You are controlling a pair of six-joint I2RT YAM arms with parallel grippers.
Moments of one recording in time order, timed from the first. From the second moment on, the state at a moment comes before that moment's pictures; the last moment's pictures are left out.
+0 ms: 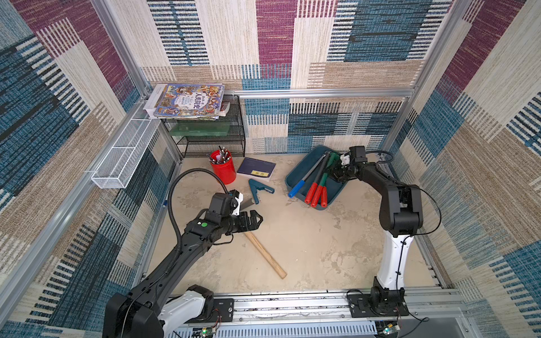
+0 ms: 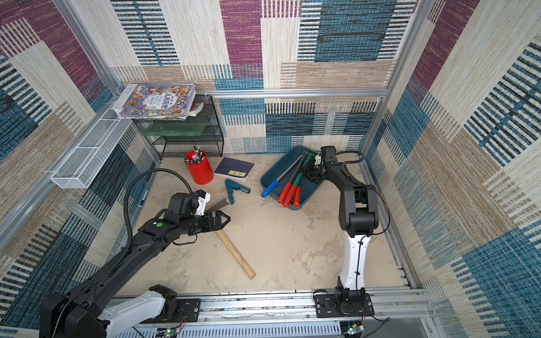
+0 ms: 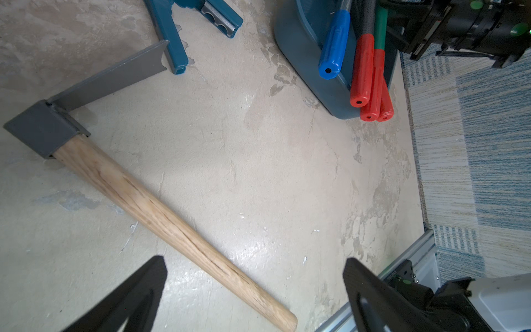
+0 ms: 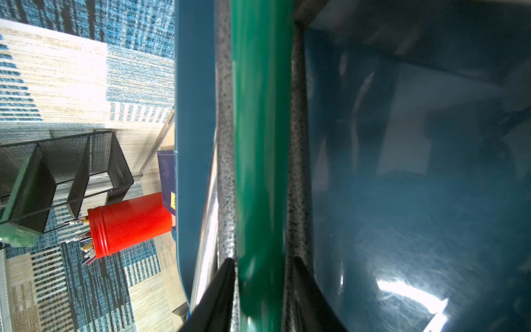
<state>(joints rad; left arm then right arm) -0.37 1.09 0.80 -0.54 0.32 -0.50 0.02 2.12 1.64 -0.39 -0.54 0.75</state>
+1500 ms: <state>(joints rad) -0.37 1.13 0.85 -0.60 0.22 -0.51 0.39 1.74 1.61 -0.56 -0.14 0.41</state>
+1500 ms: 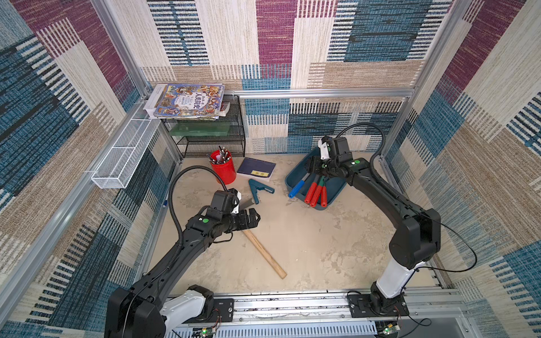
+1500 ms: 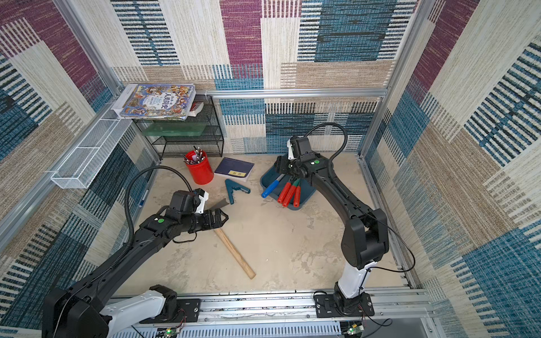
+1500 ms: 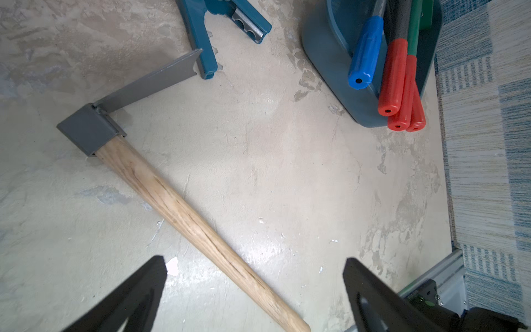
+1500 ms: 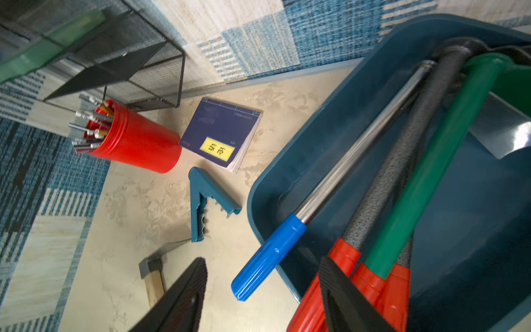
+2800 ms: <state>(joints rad) -0.37 1.15 0.89 -0.81 0.08 -0.52 0.91 1.98 1.59 -0.66 0.00 0.25</state>
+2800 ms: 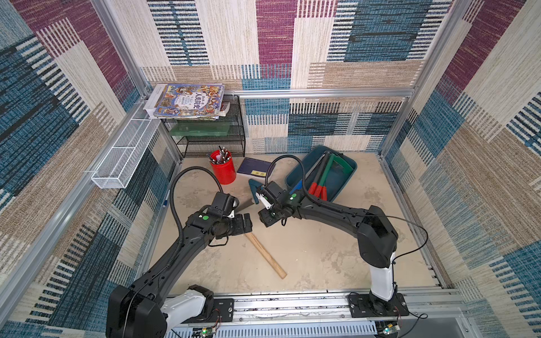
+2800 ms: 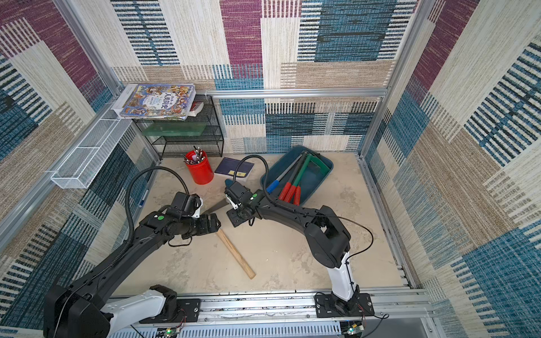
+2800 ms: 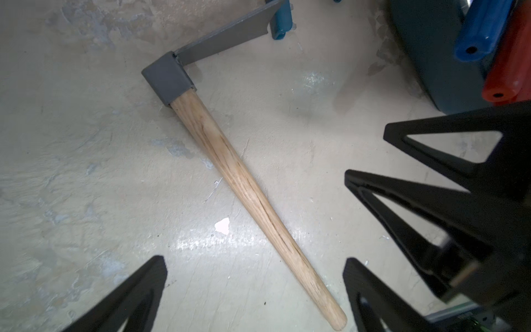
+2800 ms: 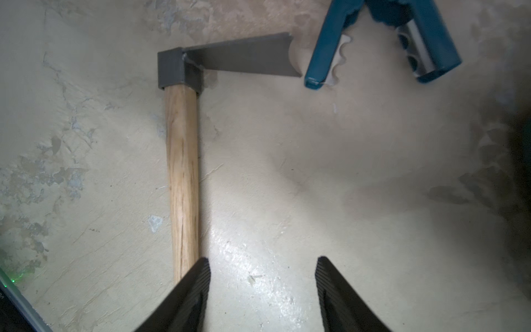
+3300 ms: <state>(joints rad) -0.34 1.08 0.86 -0.87 0.03 -0.51 1.01 2.12 1.69 -0.68 0.00 0.28</state>
